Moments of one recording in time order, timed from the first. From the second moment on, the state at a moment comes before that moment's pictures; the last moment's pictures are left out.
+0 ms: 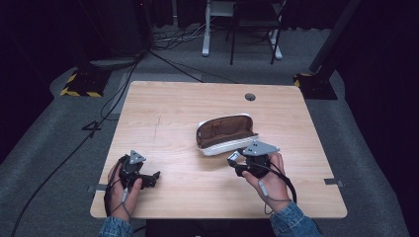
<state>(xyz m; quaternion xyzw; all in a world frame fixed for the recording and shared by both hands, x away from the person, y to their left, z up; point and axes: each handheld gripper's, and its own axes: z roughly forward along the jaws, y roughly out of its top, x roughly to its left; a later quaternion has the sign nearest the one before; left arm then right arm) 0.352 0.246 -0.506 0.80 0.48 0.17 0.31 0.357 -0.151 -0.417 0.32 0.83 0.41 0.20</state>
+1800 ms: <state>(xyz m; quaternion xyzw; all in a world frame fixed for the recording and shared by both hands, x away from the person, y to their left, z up) 0.353 0.246 -0.506 0.80 0.48 0.17 0.31 0.476 -0.139 -0.411 0.42 0.82 0.36 0.18</state>
